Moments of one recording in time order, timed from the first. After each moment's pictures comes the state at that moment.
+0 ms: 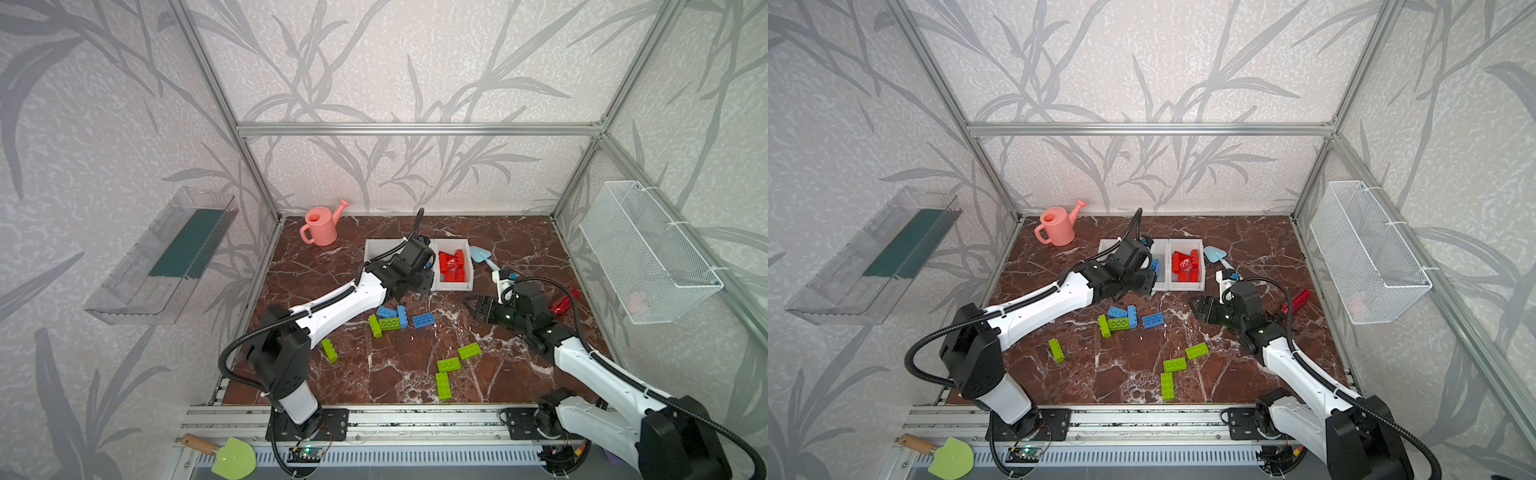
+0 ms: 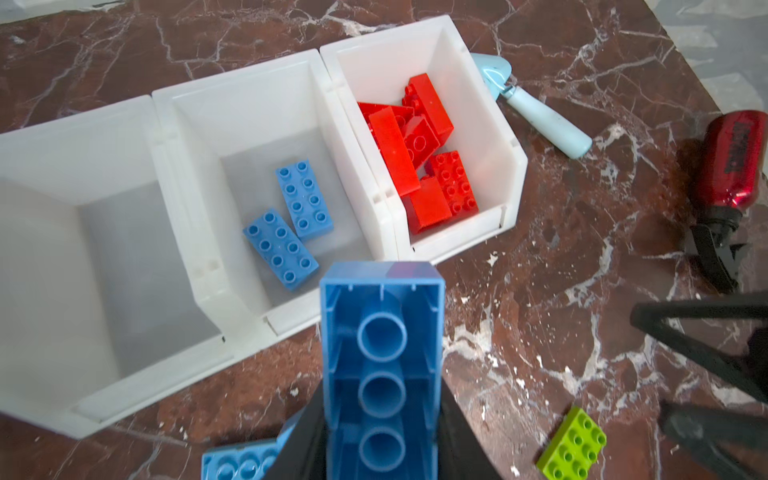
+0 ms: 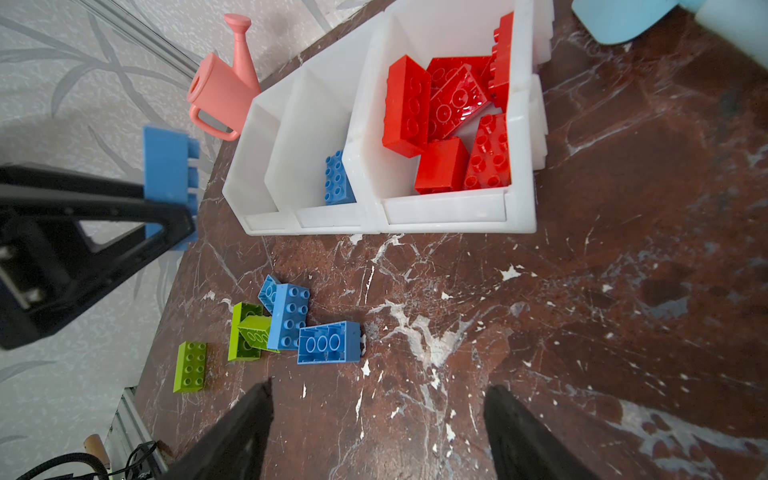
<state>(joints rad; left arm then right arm) -0.73 1.72 1.38 -0.52 -0.11 -0.33 0.34 1.04 0.47 0.01 -0.34 0.58</state>
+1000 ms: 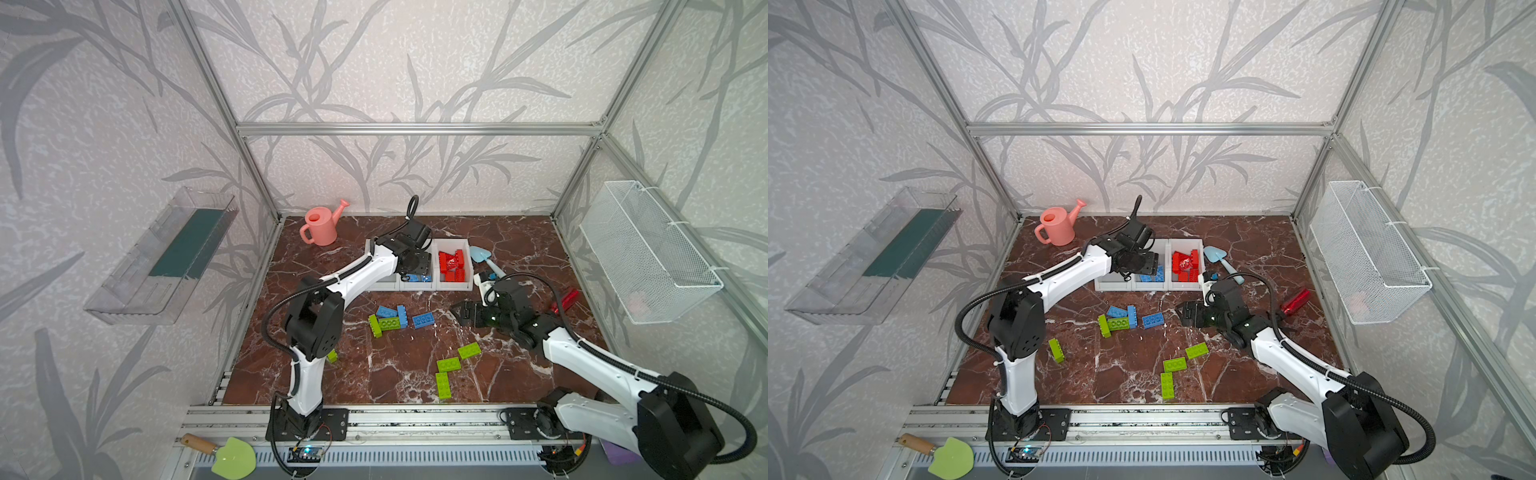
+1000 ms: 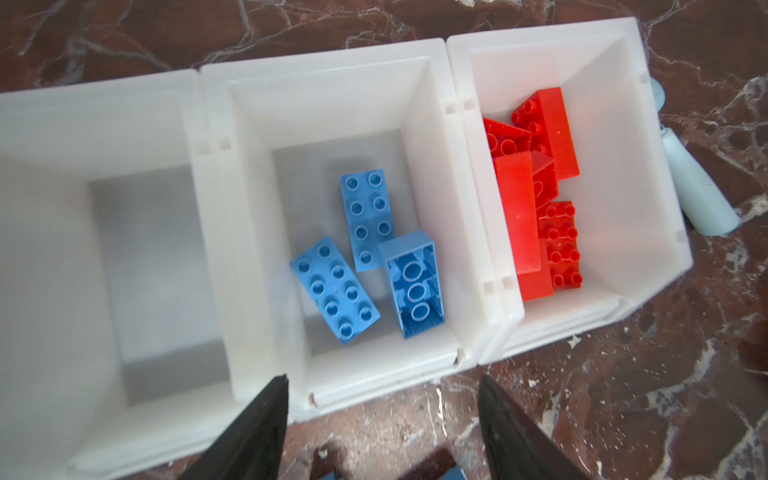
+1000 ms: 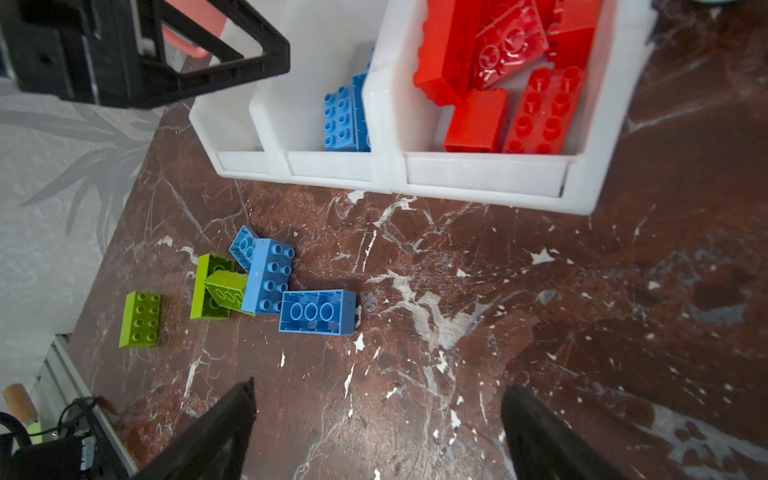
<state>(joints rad) -0.62 1.90 1.60 -0.69 -0.10 -0.44 0.54 1.14 0.59 -0.13 -0.19 0.46</state>
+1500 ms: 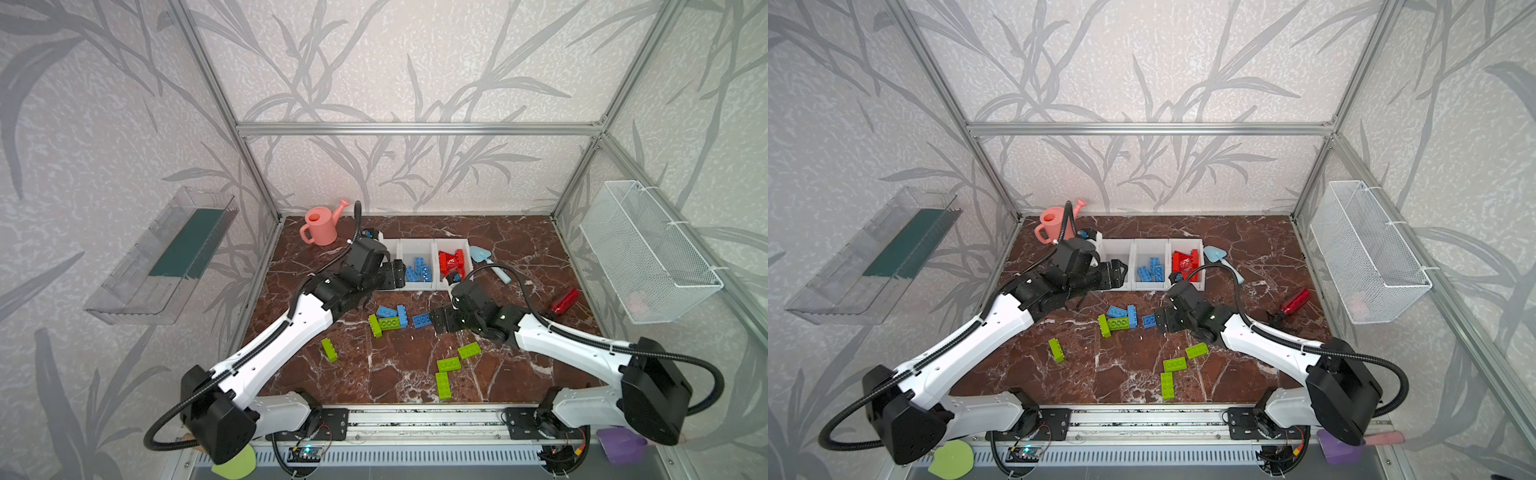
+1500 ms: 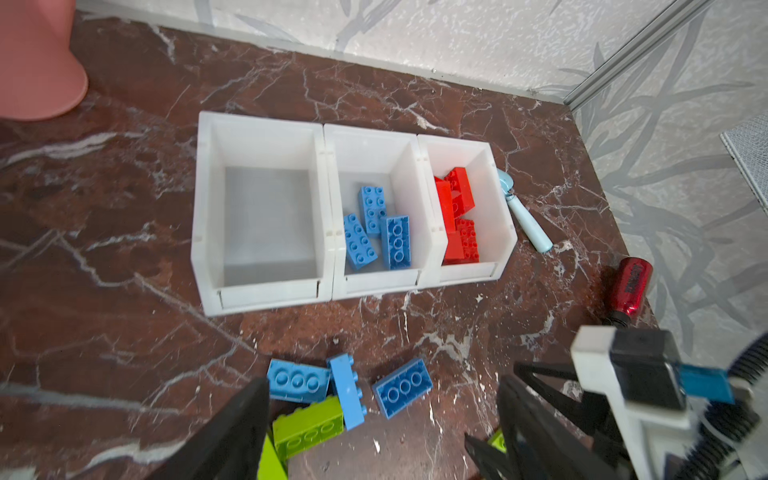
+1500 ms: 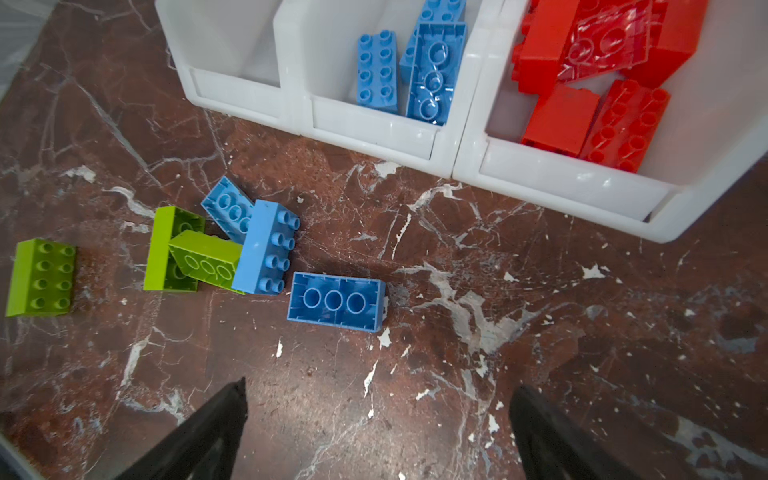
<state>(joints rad) -0.62 1.20 1.12 -0.60 -0.13 -0.58 0.82 1.38 0.83 -0.33 0.13 0.47</state>
